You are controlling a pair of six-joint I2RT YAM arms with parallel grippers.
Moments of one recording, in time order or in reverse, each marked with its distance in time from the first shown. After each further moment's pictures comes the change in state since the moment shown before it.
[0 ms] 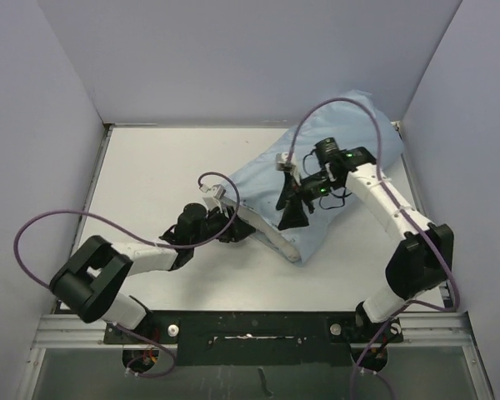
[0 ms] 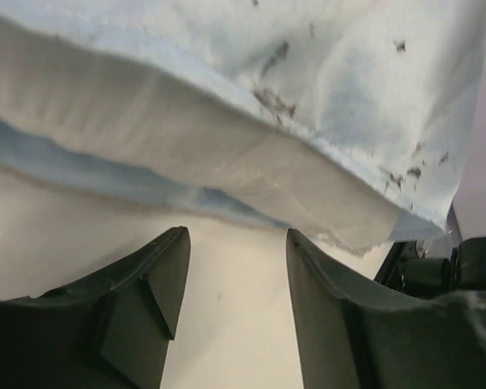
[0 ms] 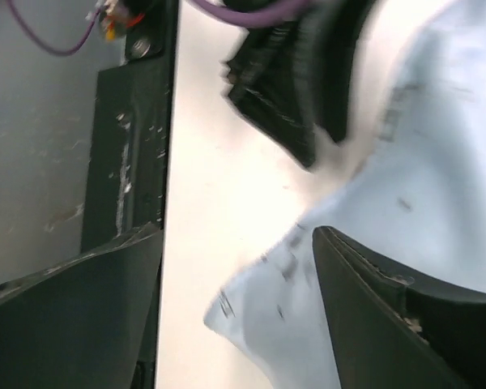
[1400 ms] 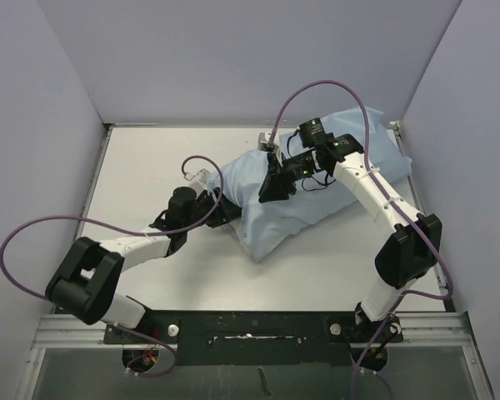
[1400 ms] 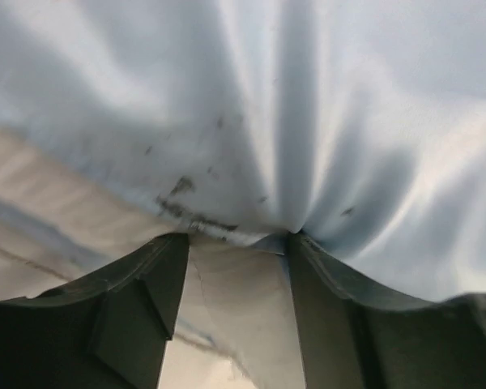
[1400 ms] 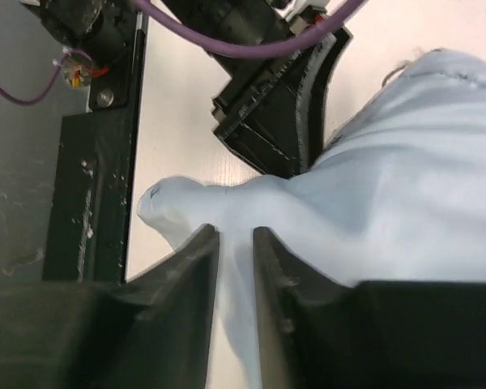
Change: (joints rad) left arm 0.131 -0.050 0.129 -0.248 0.047 -0.141; right arm 0.035 0.076 0.202 0.167 0.047 0.182
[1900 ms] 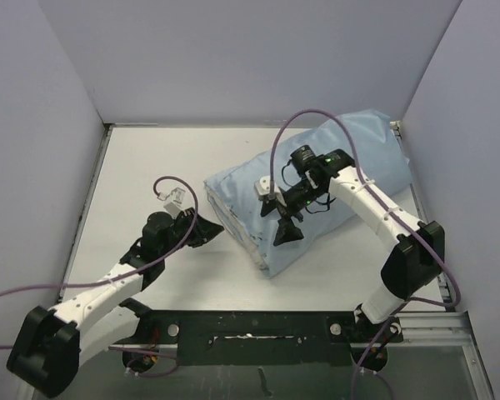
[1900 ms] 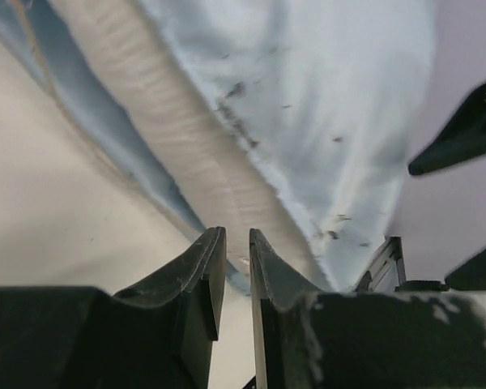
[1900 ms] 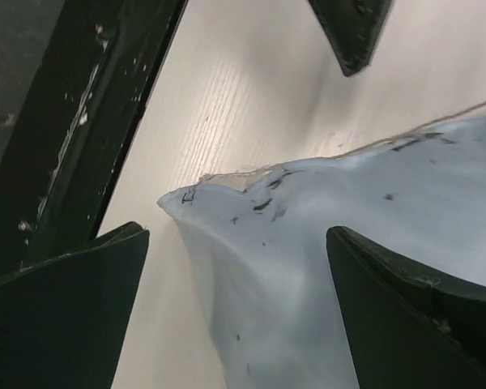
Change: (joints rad) left arm 0.021 -0.594 -0.258 -0.233 -0.124 0.009; right arm 0.023 -0.090 -0.118 -0.274 0.004 -0.560
